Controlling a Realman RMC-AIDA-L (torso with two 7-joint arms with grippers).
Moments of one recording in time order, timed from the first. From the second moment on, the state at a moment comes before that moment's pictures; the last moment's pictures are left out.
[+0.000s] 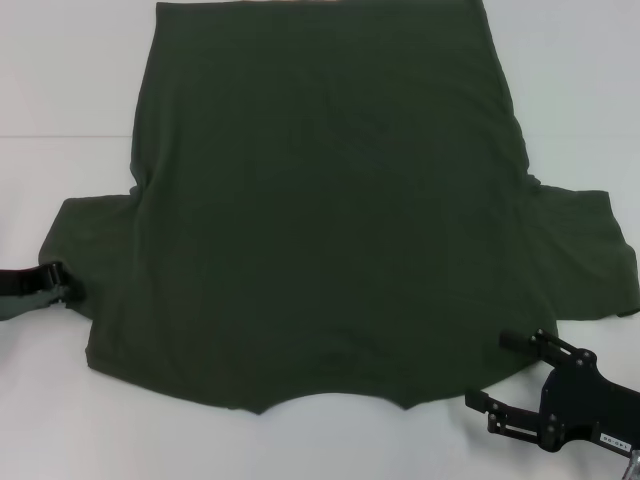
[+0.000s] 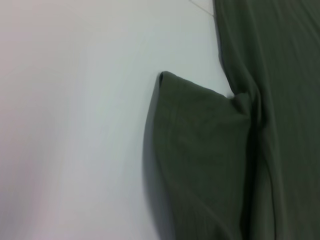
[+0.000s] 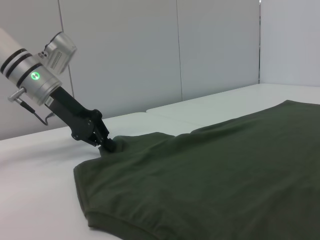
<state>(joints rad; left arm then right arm) -0.59 -1.98 0.57 0.63 2.48 1.09 -2.49 0.35 2.10 -0.44 -0.32 -2.00 -1.48 0.75</state>
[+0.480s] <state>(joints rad) -0.58 -1.95 0.53 0.74 2.46 1.21 -2.48 0.35 2.10 -0.44 -0.32 -2.00 -1.49 0.75</state>
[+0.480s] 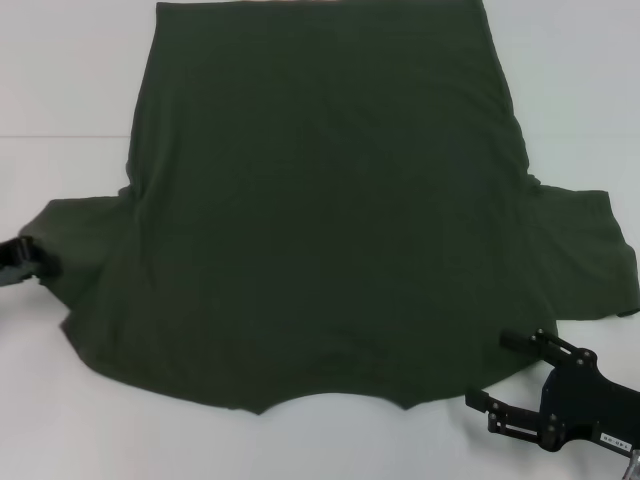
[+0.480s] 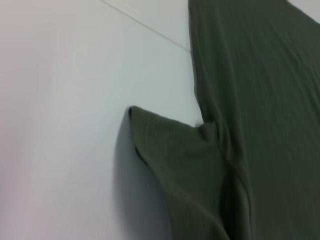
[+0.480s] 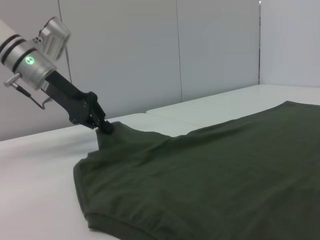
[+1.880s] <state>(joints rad) -0.71 -2.00 0.78 0.91 2.48 1.27 -2.49 0.35 2.10 -0.44 -0.31 -2.00 -1.49 0.75</state>
